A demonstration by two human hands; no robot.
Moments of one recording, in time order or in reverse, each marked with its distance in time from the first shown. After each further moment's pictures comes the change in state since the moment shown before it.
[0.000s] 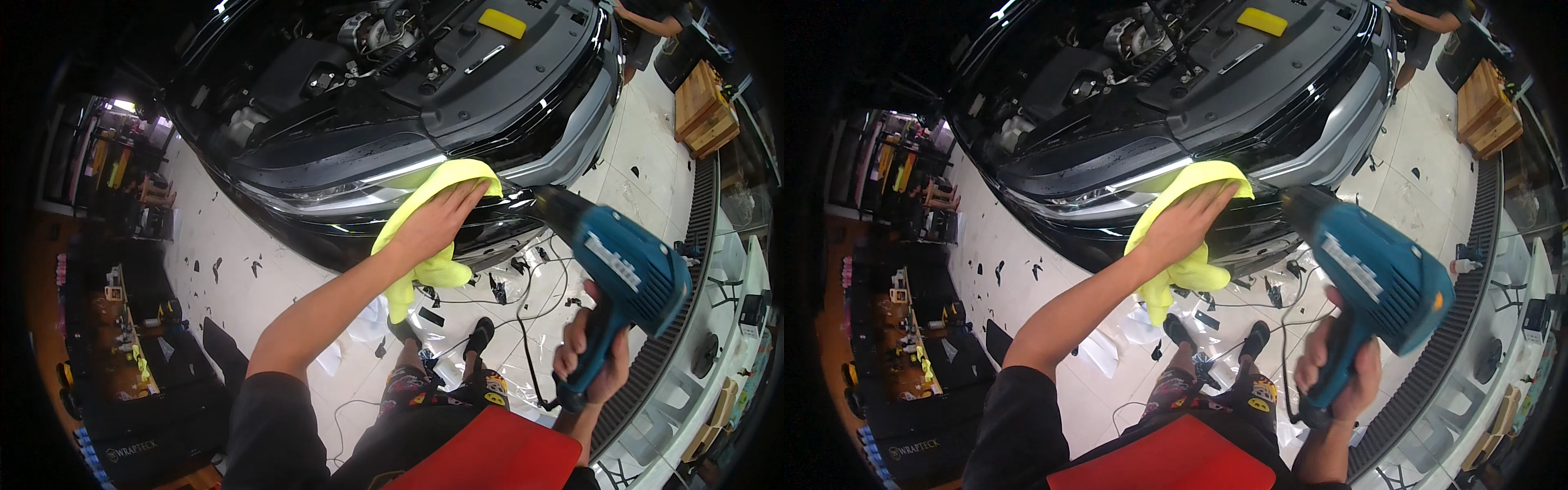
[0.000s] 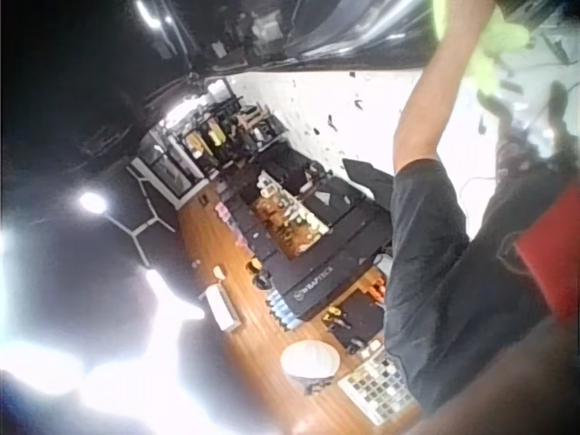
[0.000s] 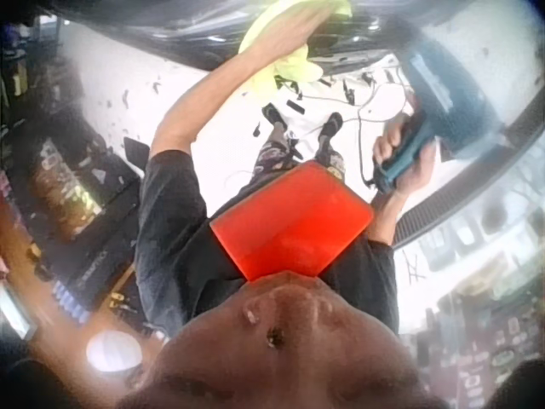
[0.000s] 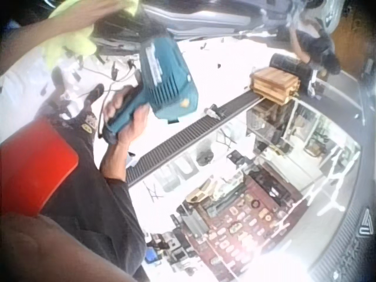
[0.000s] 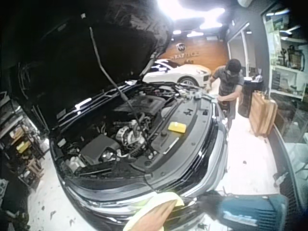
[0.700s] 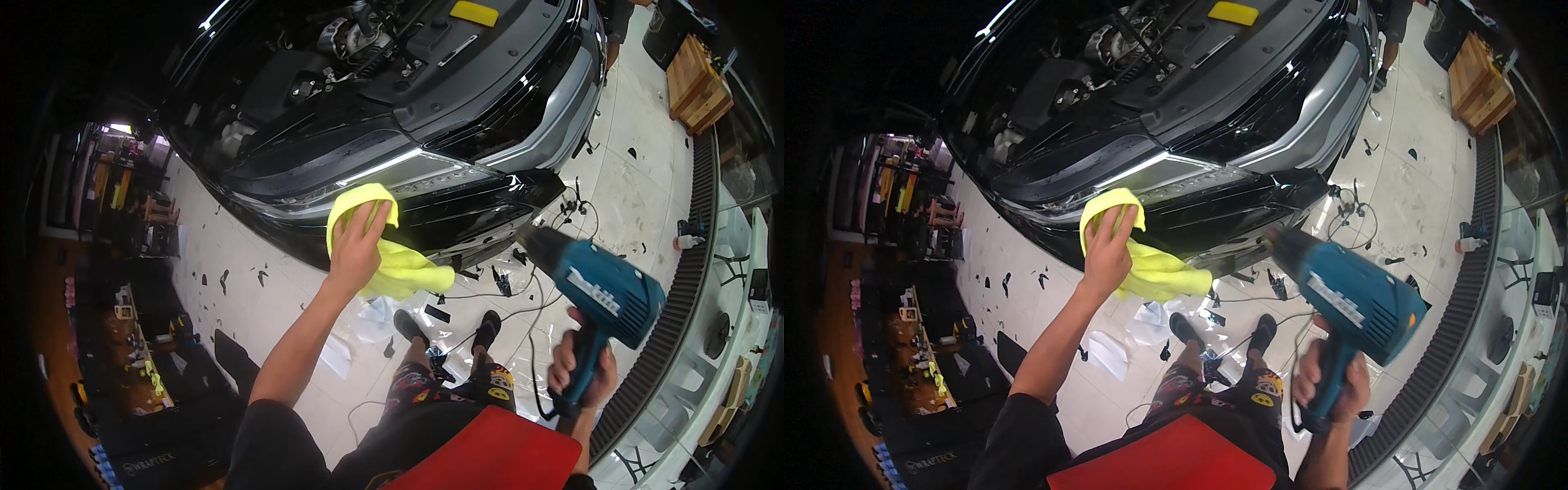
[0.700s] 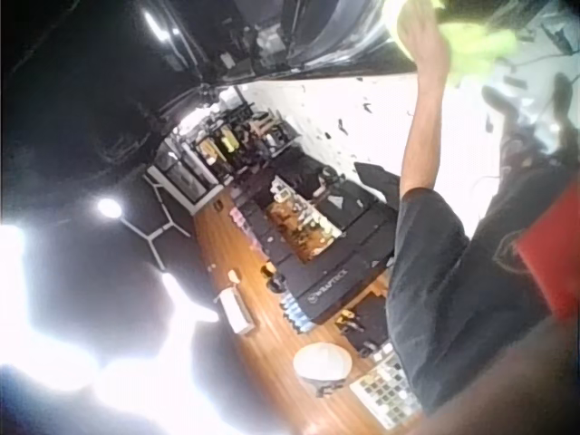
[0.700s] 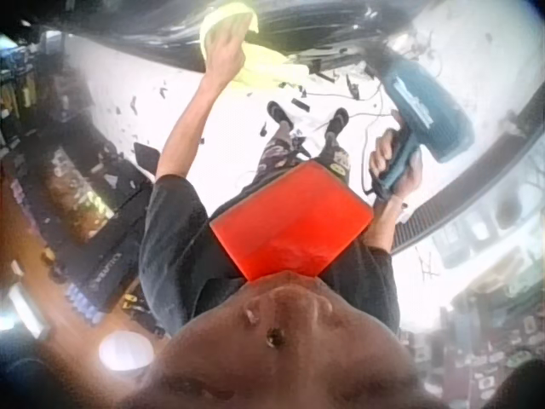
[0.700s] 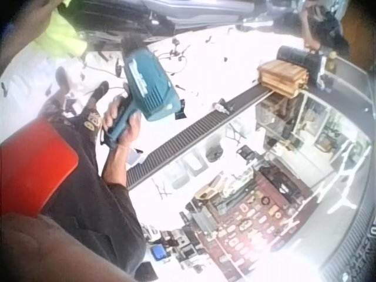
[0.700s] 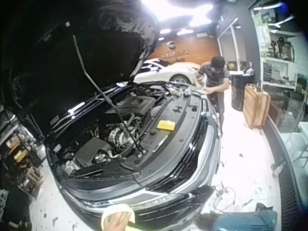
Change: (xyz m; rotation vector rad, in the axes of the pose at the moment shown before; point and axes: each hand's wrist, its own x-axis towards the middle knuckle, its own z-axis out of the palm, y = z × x) left_hand -0.098 -0.012 -0.031 -0.027 0.157 -0.315; right_hand -0.050 0.002 -0.060 0.067 -0.010 0.129
